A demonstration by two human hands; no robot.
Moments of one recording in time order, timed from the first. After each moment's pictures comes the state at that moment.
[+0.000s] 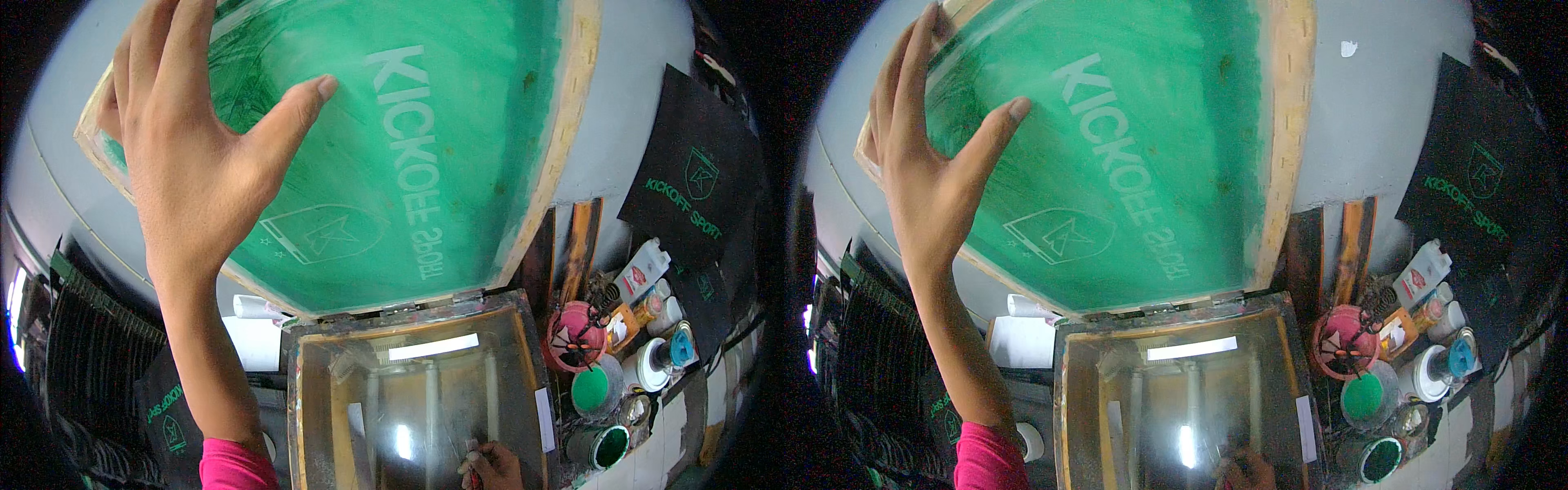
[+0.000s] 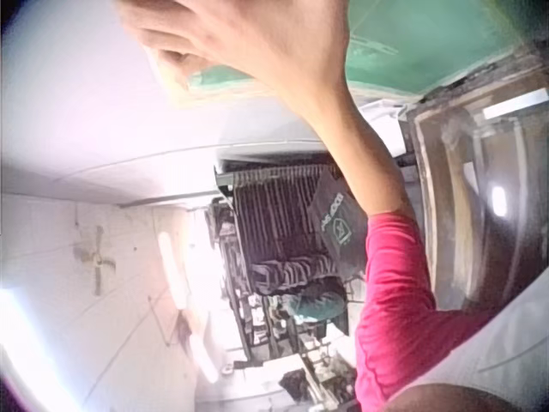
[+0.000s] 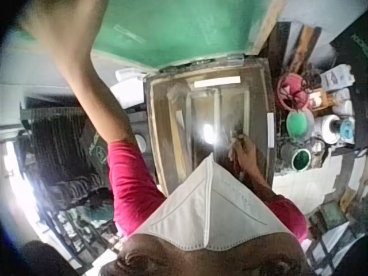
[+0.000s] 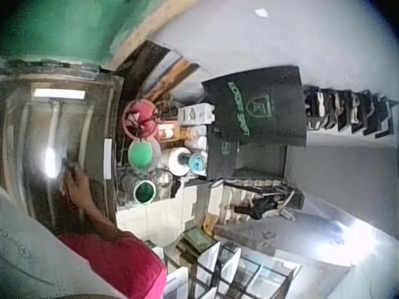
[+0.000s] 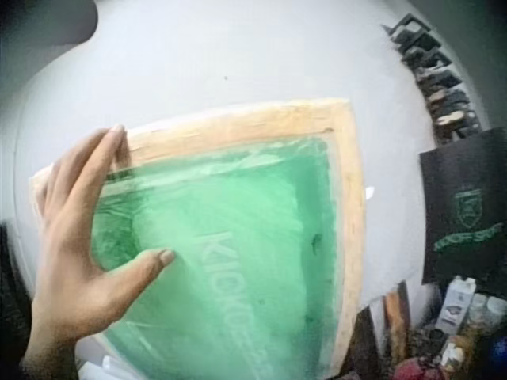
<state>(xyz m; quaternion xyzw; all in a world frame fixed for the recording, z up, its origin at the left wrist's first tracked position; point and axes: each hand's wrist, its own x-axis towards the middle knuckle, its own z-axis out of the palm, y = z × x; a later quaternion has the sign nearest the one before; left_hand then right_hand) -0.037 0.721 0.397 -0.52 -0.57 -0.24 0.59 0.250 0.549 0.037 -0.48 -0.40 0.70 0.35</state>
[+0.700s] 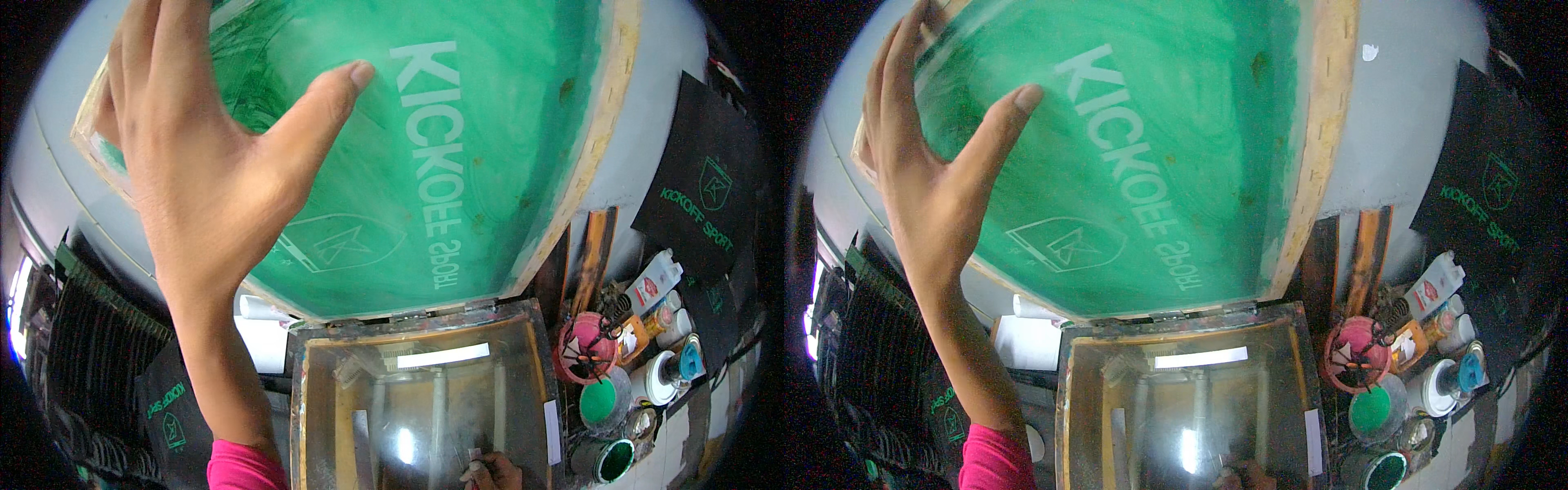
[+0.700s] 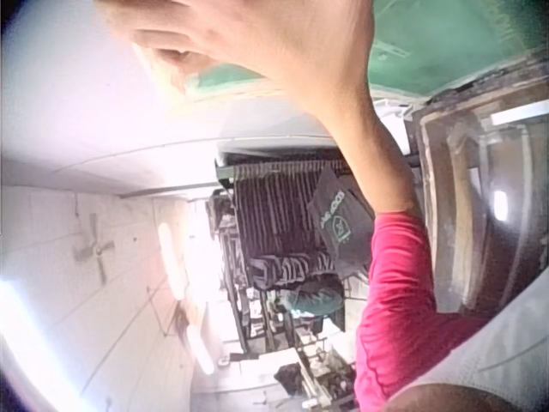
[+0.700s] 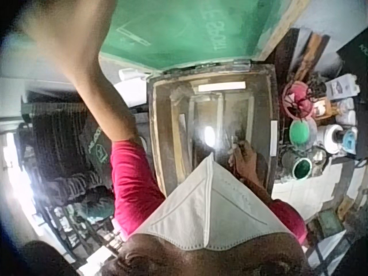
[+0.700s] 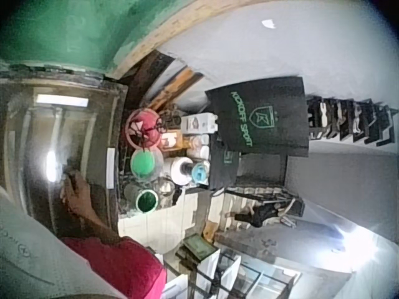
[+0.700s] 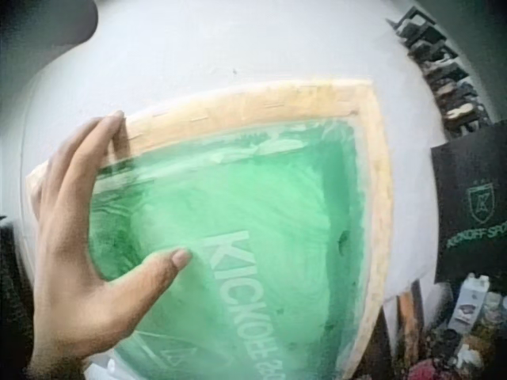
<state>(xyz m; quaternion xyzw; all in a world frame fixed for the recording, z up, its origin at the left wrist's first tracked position) -0.031 0.731 0.384 -0.51 -0.50 -0.26 0.65 0.245 0.549 0.043 -0.49 -0.39 0.71 0.32</state>
